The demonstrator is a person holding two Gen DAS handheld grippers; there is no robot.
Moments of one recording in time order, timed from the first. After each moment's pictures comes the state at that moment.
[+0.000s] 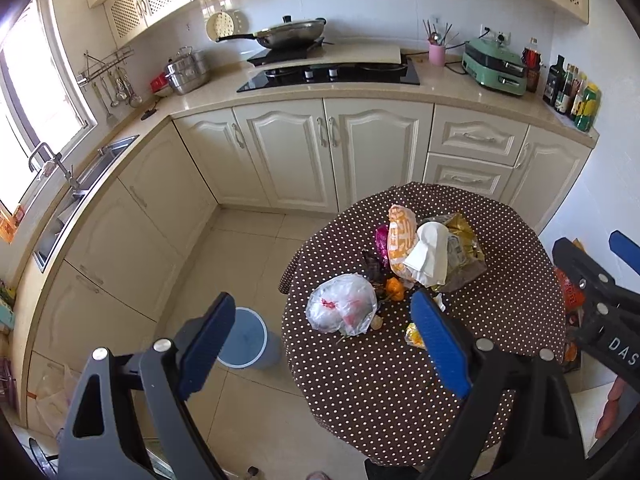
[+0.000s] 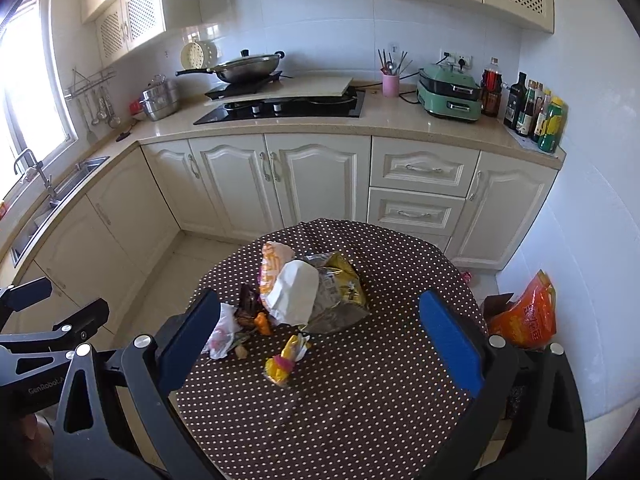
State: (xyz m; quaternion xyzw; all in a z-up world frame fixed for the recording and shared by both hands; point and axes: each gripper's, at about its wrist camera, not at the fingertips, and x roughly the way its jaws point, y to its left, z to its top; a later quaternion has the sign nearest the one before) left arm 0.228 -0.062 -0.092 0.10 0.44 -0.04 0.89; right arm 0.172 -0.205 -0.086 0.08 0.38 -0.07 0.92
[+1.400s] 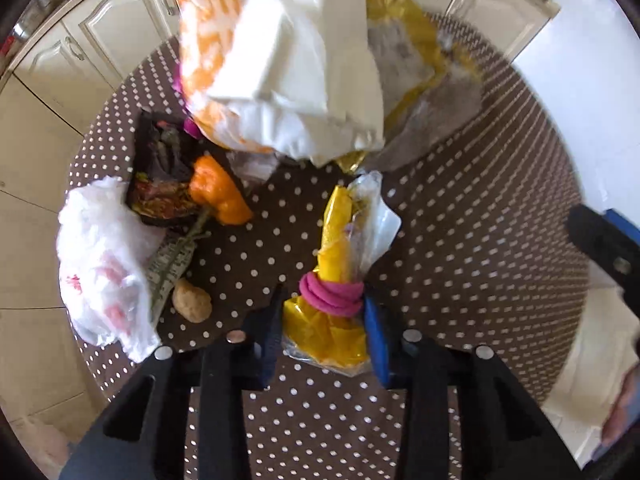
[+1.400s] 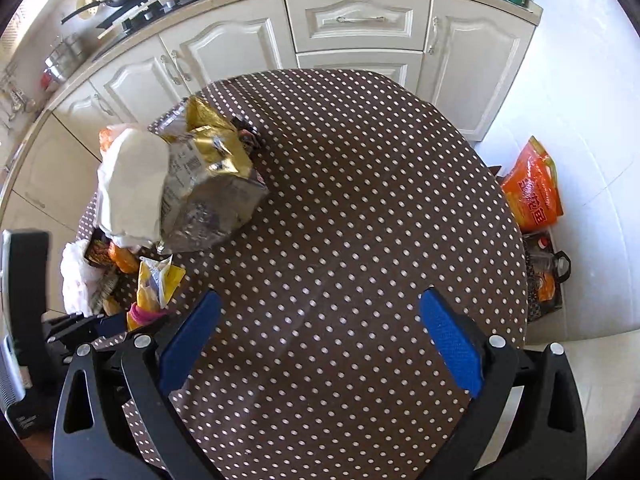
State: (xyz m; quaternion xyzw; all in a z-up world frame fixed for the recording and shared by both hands) left arm 0.310 -0.178 -0.361 0.12 0.62 -0.21 0.74; right arm 0.209 -0.289 -0.262 0.17 0.52 -0.14 0.82
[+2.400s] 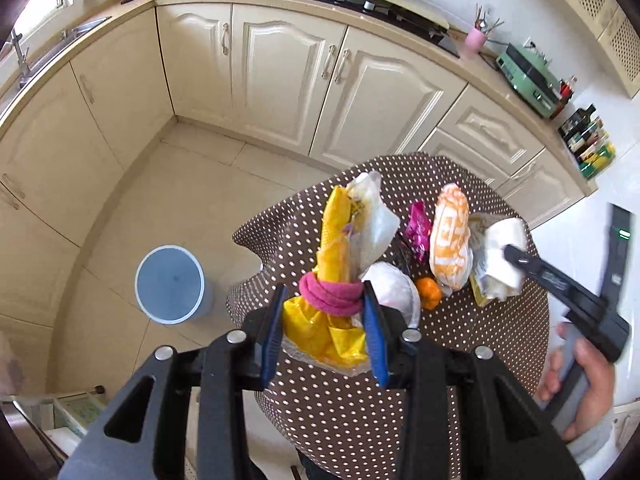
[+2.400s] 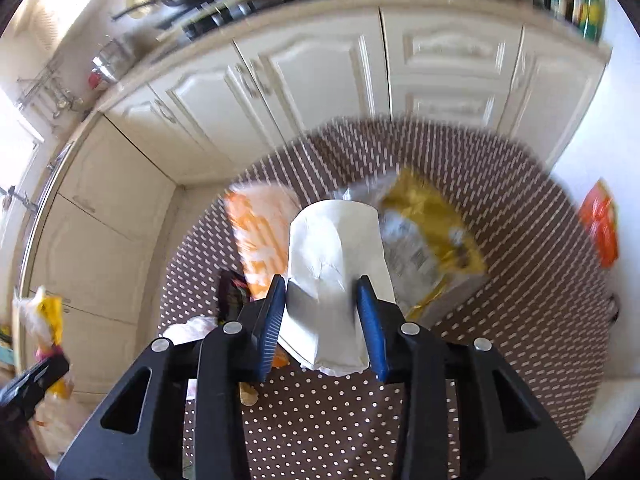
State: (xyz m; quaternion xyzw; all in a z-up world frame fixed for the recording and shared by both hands) left arm 0.340 0.056 -0.217 -0.07 0.54 -0.10 0.83; right arm 0.313 -0.192 -0.207 0.16 0.48 -0.05 0.86
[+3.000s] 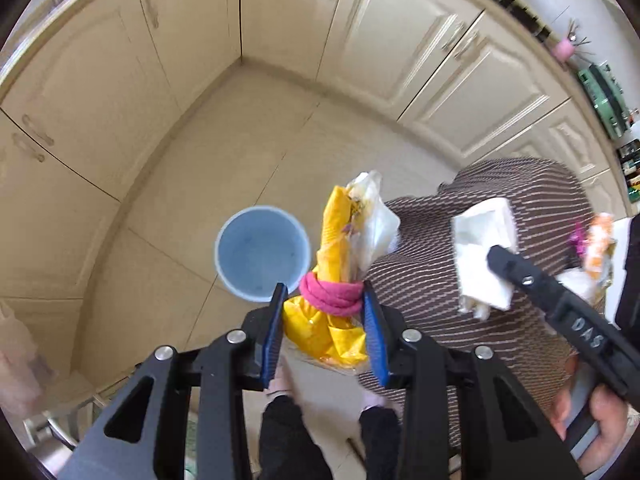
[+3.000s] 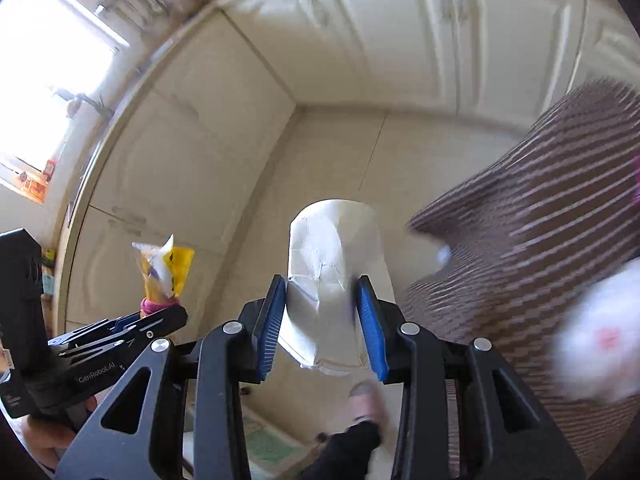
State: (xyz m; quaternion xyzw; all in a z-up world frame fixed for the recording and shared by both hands) left arm 0.412 0.340 -0.329 -0.08 0.63 -0.05 0.77; right arm 0.416 0.146 -0.308 0.18 0.58 0.12 0.78
